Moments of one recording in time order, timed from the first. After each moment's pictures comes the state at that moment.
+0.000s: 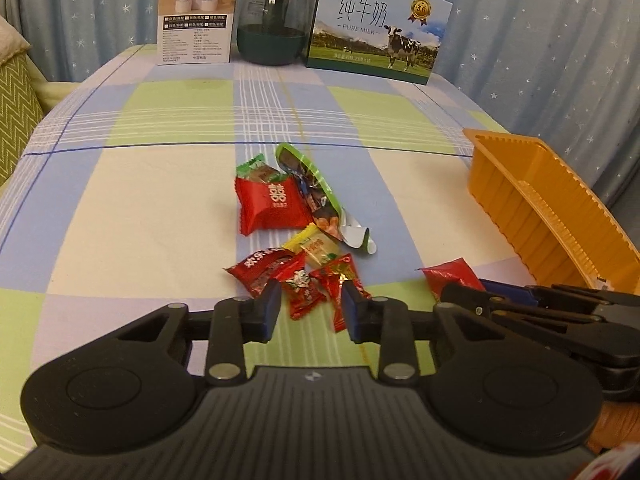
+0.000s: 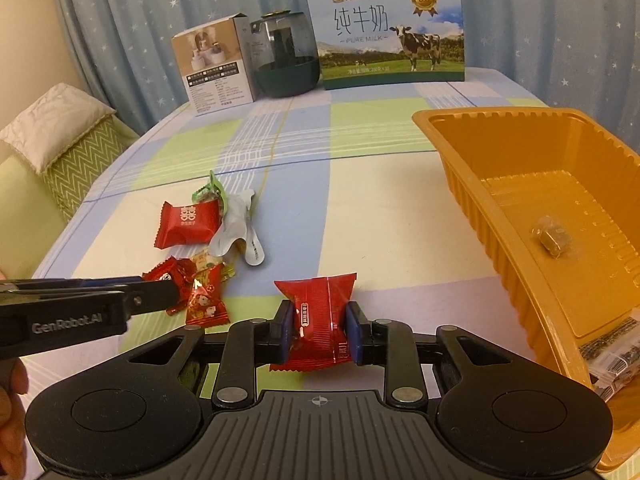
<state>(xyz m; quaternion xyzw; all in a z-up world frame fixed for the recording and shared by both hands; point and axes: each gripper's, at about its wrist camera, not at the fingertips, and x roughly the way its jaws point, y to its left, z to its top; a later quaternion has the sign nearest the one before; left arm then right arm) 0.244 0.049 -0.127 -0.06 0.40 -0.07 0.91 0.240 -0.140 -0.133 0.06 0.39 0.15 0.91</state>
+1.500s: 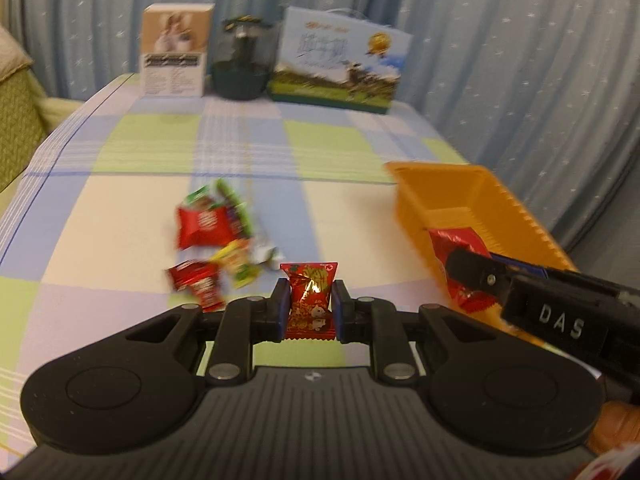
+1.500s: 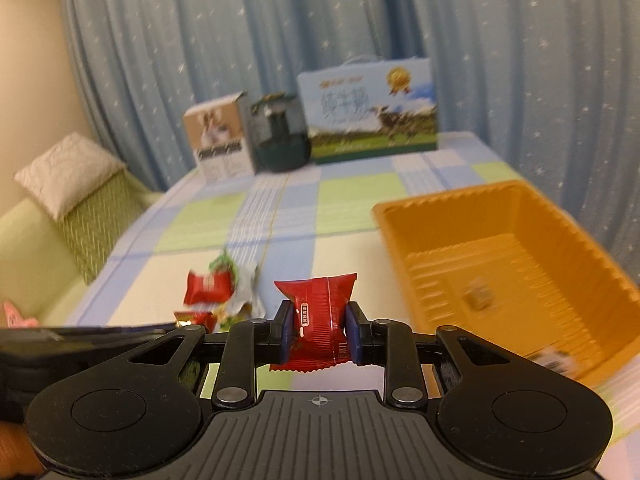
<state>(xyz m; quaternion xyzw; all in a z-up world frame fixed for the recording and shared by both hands) 0.201 -0.013 -0.064 -0.08 0.37 -0.08 0.92 0.190 -0.193 -0.044 0.09 0.31 0.14 0.94</state>
